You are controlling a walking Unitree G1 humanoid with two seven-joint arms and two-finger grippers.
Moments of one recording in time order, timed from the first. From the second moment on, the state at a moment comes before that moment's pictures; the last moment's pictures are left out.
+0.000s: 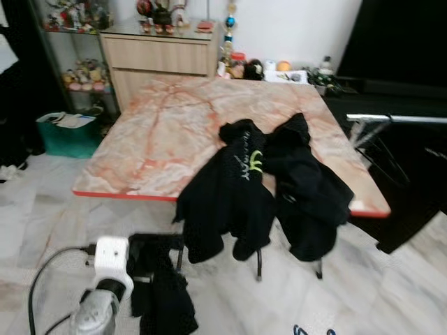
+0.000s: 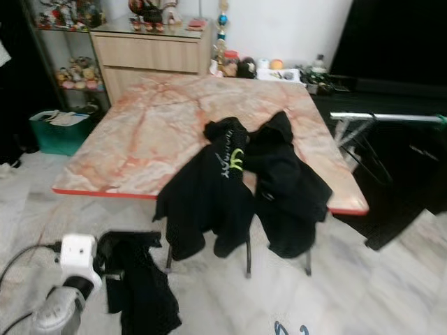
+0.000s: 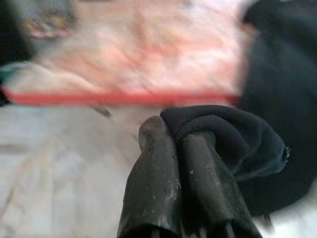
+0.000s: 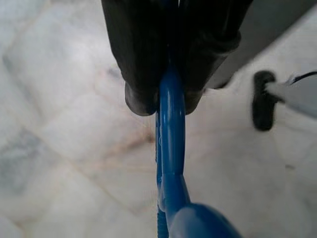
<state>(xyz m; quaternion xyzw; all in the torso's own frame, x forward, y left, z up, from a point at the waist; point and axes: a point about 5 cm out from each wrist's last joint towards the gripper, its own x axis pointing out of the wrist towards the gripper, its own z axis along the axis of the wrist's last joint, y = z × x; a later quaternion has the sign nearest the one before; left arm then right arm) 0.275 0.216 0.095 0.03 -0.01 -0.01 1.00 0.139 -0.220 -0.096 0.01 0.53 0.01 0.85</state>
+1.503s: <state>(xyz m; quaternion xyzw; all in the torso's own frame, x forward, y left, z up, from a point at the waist) 0.331 0.135 0.157 0.00 -0.05 -0.17 0.98 0.140 -0.223 -0.095 0.01 0.52 0.00 0.85</state>
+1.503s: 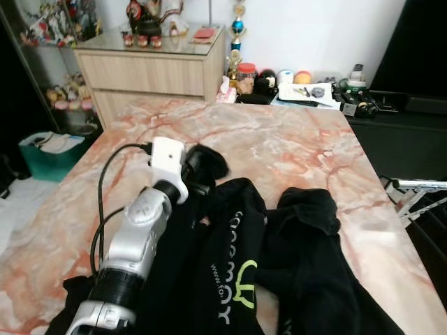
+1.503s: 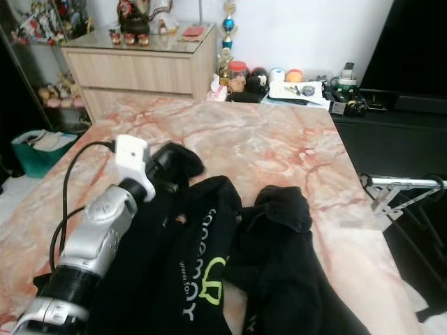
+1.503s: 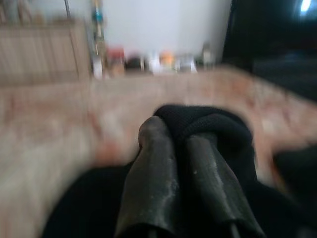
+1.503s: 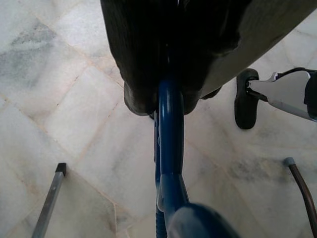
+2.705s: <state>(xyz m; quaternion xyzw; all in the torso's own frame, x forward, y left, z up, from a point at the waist) 0.256 0.183 0.116 0.04 0.01 -0.07 1.00 0.131 -0.226 -0.098 0.02 0.54 -0.01 0.84</state>
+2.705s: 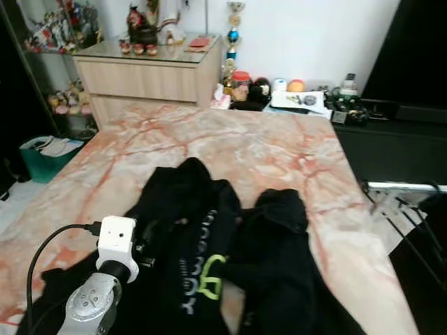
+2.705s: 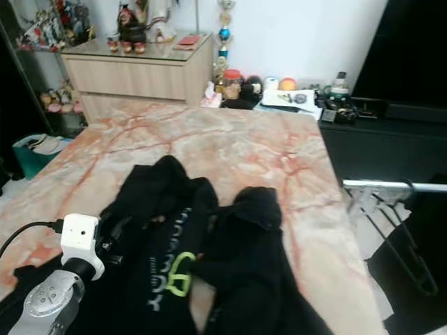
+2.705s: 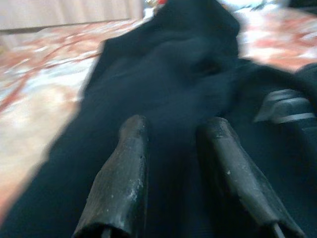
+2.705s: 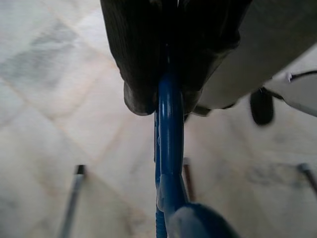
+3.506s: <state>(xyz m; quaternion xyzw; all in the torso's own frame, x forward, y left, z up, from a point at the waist) 0.255 0.199 0.125 0.06 0.00 -0.04 1.00 0.138 -0.216 -0.098 0.03 0.53 0.01 0.85</state>
